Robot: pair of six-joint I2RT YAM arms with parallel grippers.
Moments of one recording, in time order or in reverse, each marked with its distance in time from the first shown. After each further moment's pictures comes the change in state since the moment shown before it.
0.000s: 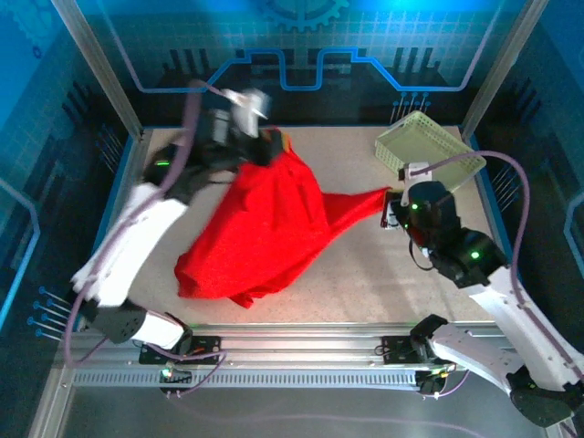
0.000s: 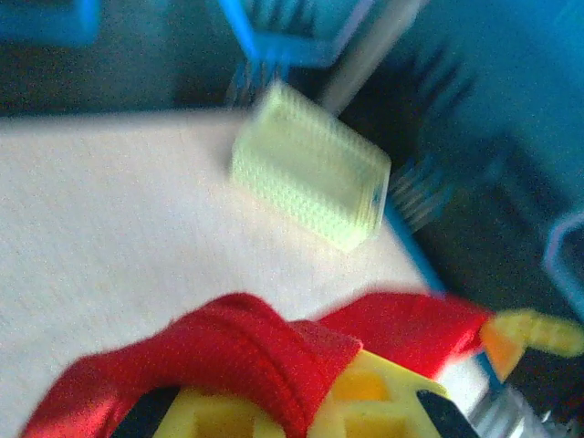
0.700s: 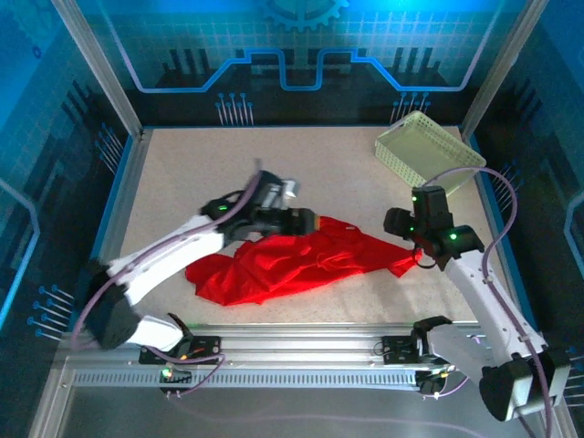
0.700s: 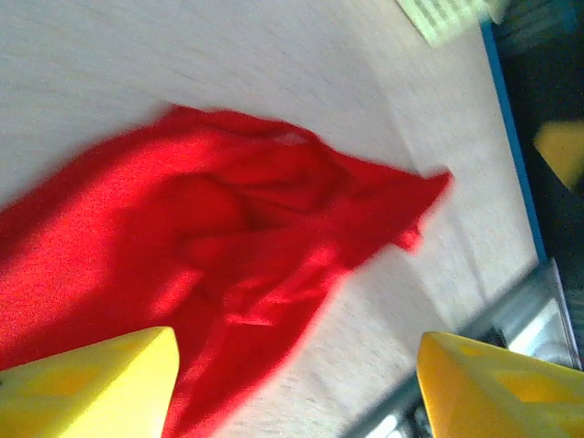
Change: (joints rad) left arm -0.048 -0.169 -0.616 0.187 -0.021 -0.201; right arm -0.279 0.100 -0.186 0.032 -0.264 0.105
